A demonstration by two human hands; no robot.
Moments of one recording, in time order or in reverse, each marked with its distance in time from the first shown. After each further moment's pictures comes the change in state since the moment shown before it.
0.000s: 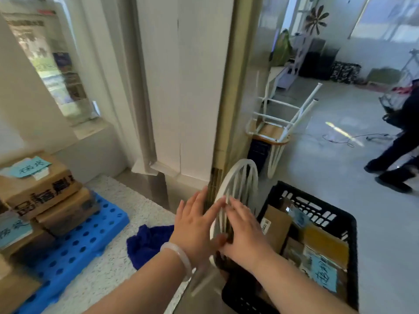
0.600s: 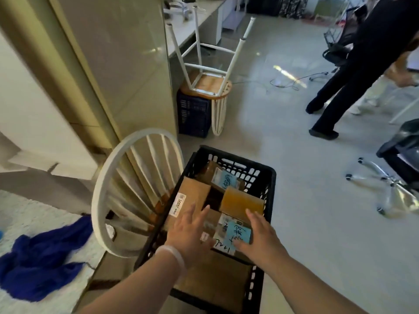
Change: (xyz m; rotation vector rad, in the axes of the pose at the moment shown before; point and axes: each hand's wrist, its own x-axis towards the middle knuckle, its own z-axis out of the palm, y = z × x) left_hand 0.088 0.201 0.165 -0.161 -0.525 -0.102; right_hand -0.109 0.280 -0.045 0.174 -0.120 0.708
